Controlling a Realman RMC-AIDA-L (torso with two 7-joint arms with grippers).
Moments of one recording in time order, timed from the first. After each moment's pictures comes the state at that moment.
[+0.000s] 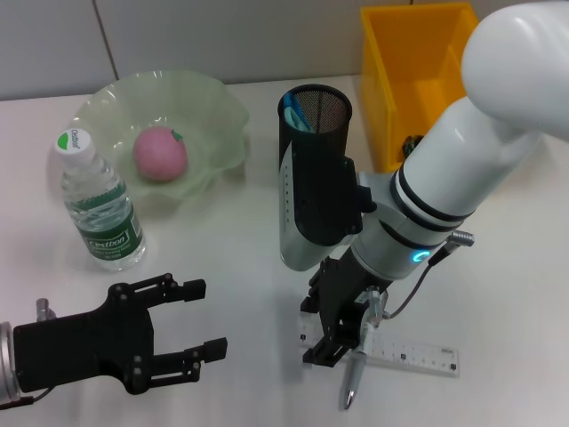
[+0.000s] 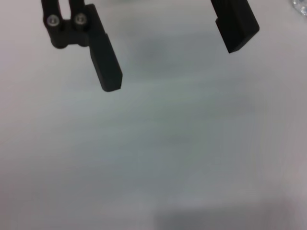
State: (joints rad) left arm -0.35 -2.06 0.96 0.57 1.77 1.65 -1.08; right arm 0.76 2.09 -1.75 -1.08 -2.36 -1.39 2.18
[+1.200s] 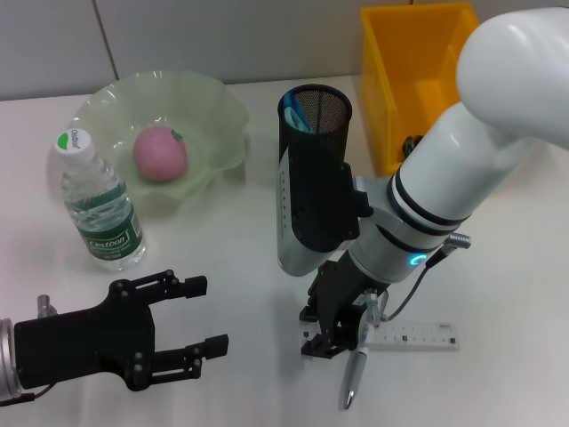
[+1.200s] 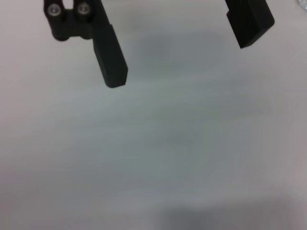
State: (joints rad) left arm -0.36 -2.06 0.96 0.57 1.76 1.66 -1.08; right arm 0.76 2.09 -1.77 -1.07 -2.36 -1.37 2.18
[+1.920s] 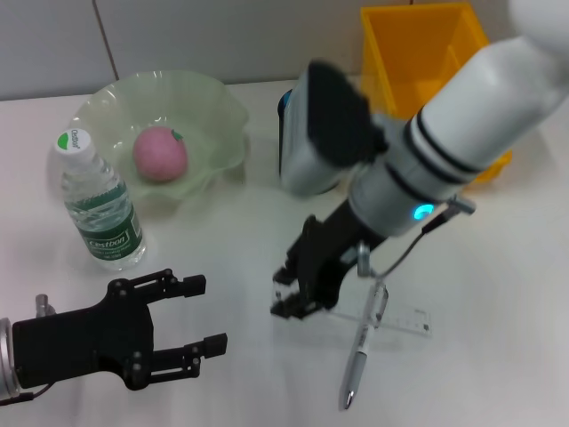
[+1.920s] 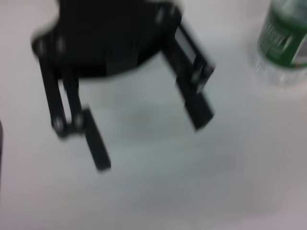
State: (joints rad) left arm -0.36 -2.06 0.96 0.57 1.76 1.66 -1.08; right arm 0.77 2.08 -1.58 -1.15 -2.27 -1.47 2.18
